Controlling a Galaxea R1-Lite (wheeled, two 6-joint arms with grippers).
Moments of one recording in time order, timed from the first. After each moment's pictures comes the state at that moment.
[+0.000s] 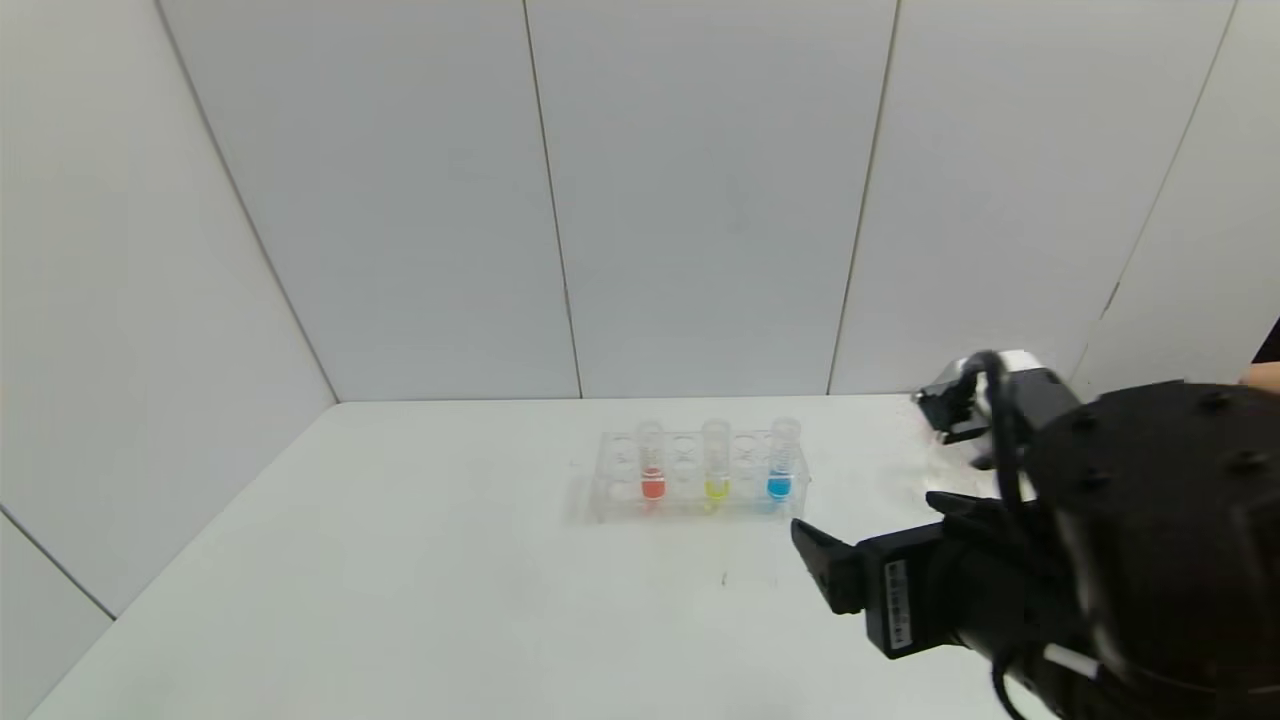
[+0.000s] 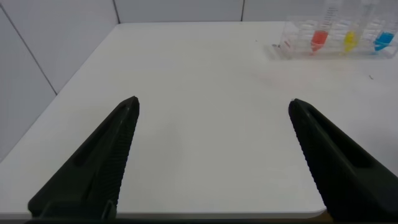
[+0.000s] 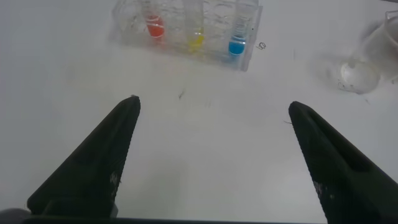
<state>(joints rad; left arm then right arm) 0.00 0.00 0.00 0.02 0.00 -0.02 0.98 1.57 -0.94 -0.05 -0.64 0.40</state>
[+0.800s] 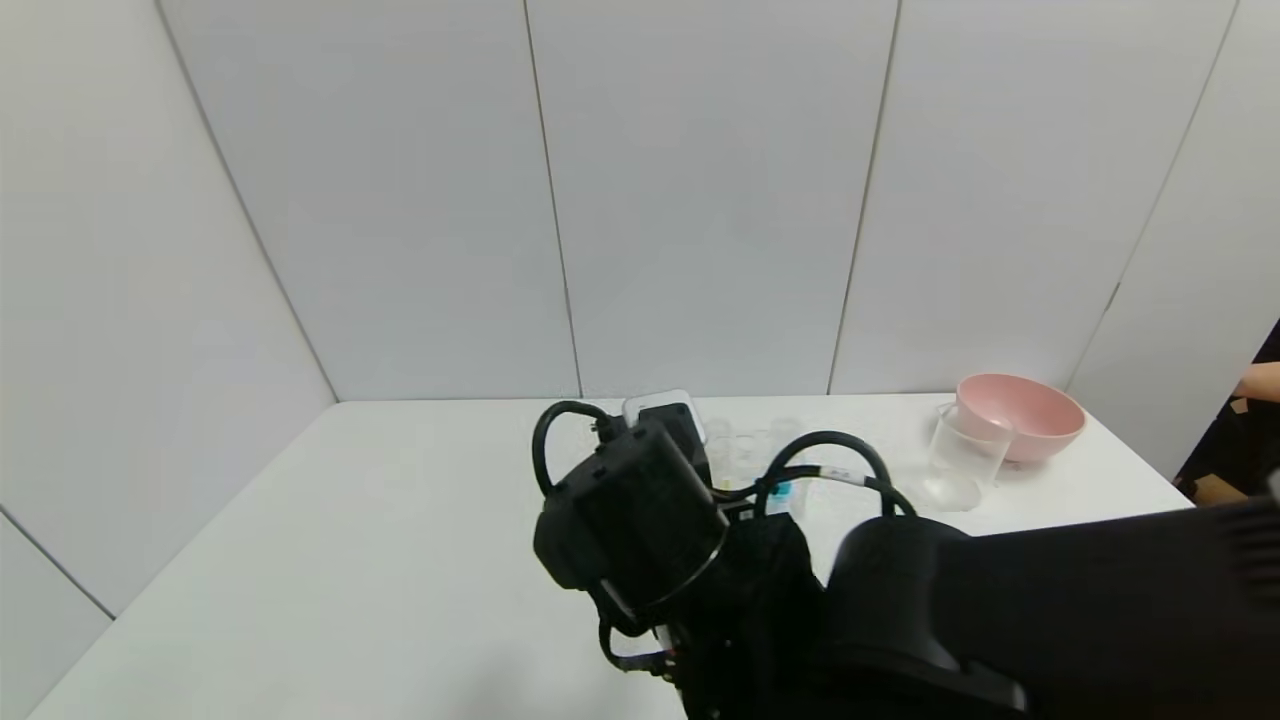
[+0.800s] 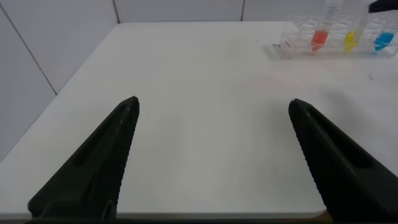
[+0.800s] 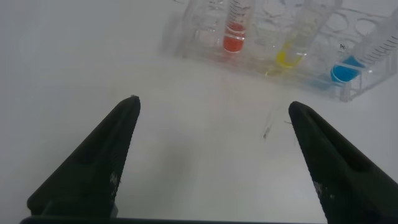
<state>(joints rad) 0.00 0.00 0.00 0.02 0.00 -0.02 1.04 2.10 -1.47 0.01 -0.65 0.45</state>
